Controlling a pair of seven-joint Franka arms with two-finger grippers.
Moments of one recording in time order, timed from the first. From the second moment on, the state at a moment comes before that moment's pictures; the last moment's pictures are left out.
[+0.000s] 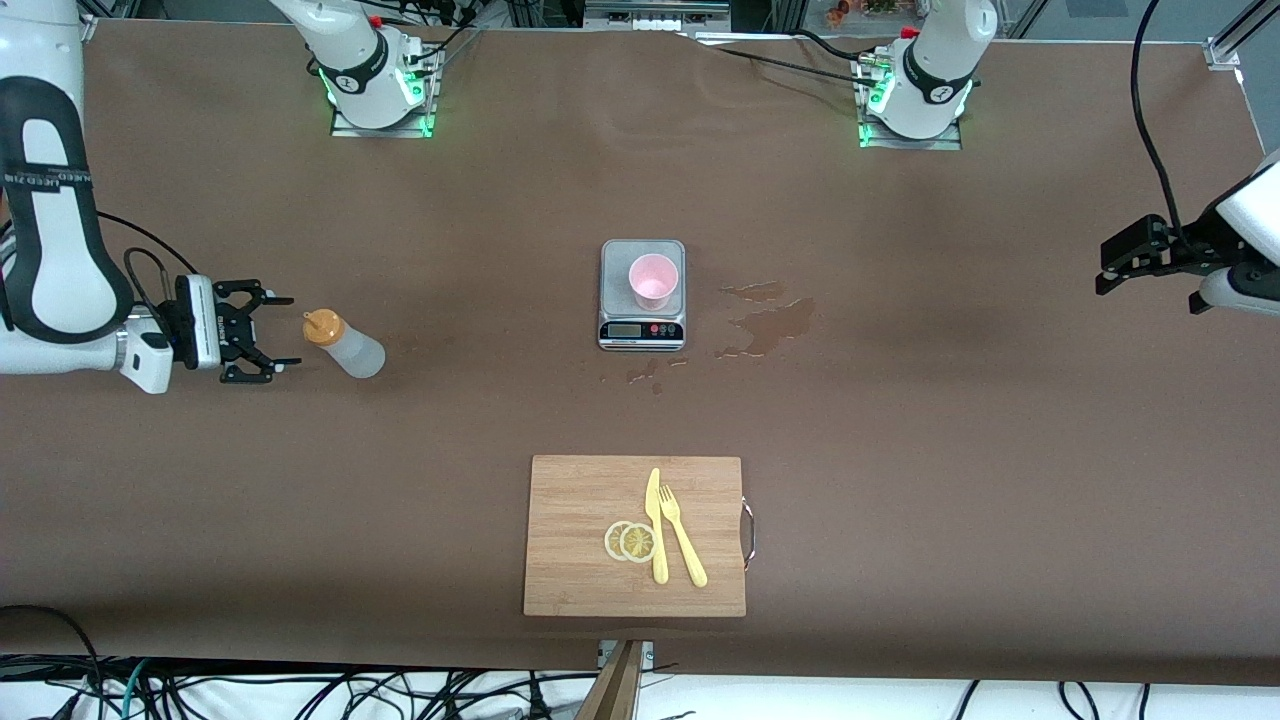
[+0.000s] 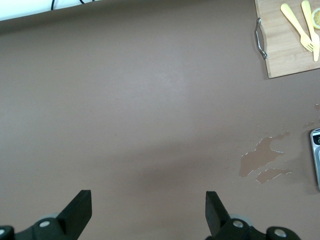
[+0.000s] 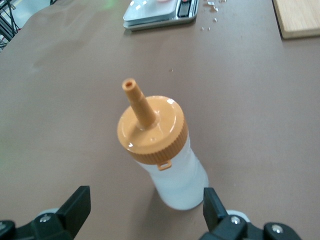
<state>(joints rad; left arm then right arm) 0.09 0.11 -0.11 -1.49 0.00 1.63 0.19 -0.17 0.53 -0.10 -1.79 0.63 1.71 -2.24</state>
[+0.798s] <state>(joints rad) 0.07 0.12 -0.13 -1.44 0.00 1.59 0.19 -0.17 0.67 -0.12 -1.79 0.76 1.71 -2.50</state>
